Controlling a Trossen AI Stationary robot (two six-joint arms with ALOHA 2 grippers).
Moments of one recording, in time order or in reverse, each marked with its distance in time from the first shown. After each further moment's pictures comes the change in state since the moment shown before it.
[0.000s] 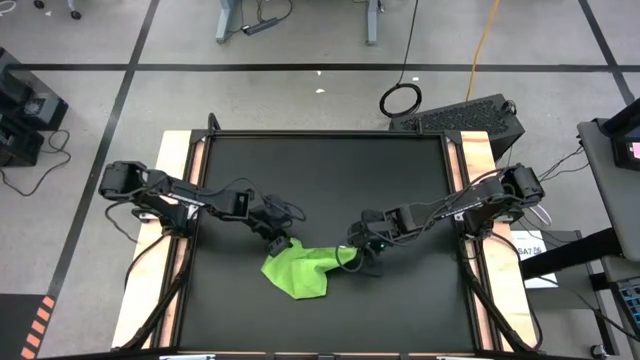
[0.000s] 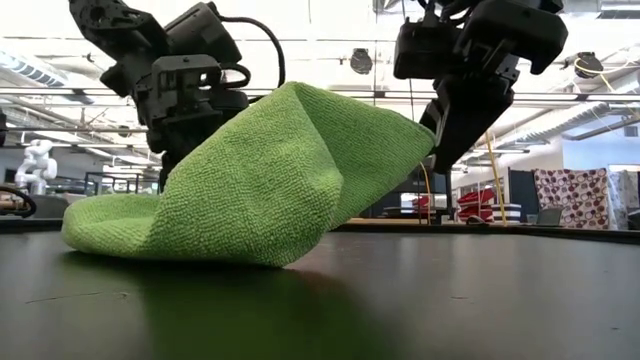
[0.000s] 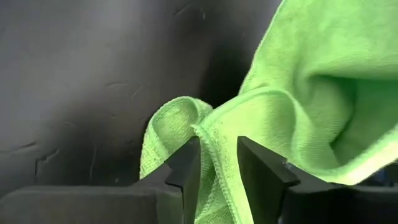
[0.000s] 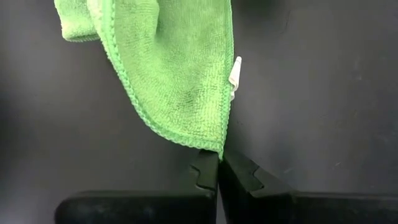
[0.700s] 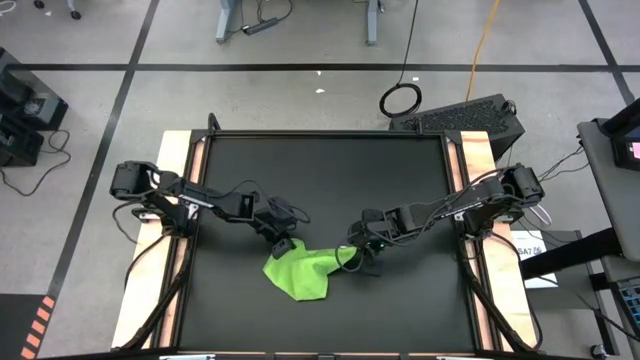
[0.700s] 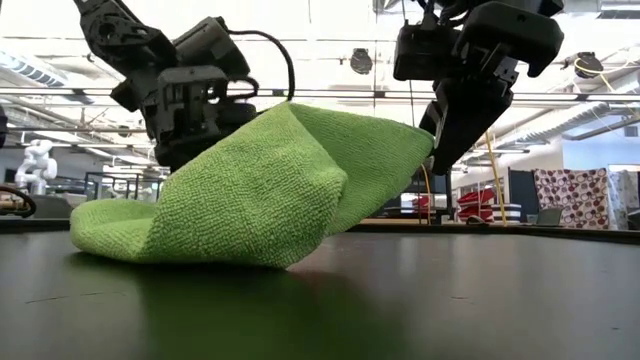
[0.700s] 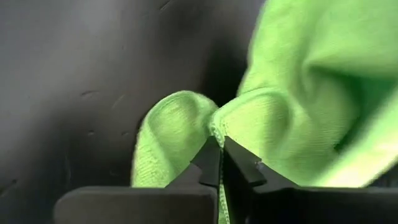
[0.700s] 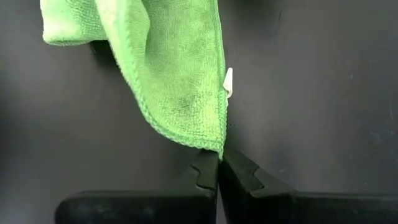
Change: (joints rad) left arm 0.006 0.080 0.000 0.110 0.068 0.015; right arm -0.001 0.001 0.000 -0.006 0.018 0.019
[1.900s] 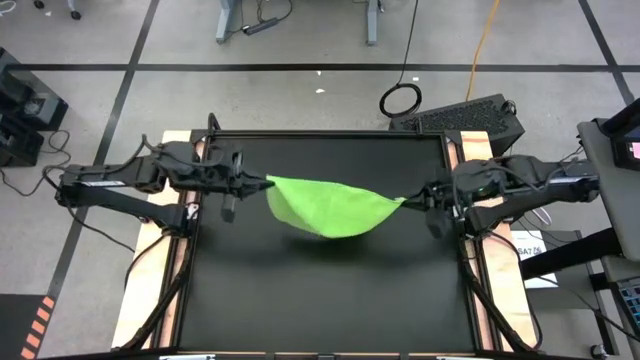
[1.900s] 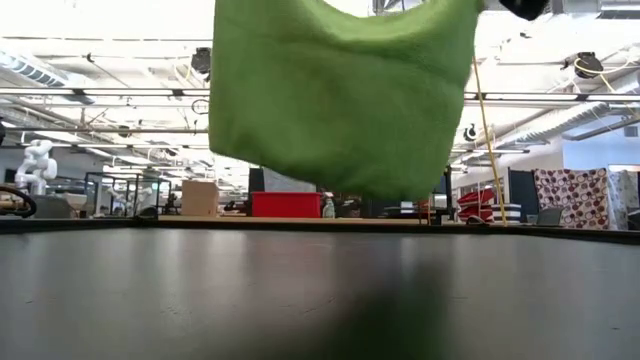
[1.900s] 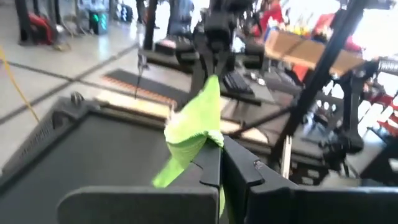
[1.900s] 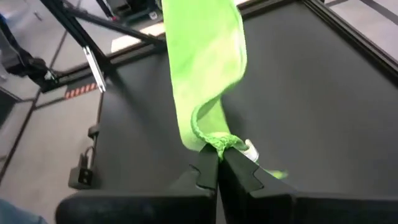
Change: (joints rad) left arm -0.019 -0.633 0.435 -0.314 -0.376 0.342; right arm -0.040 -0.698 0.148 -0.329 0.141 0.102
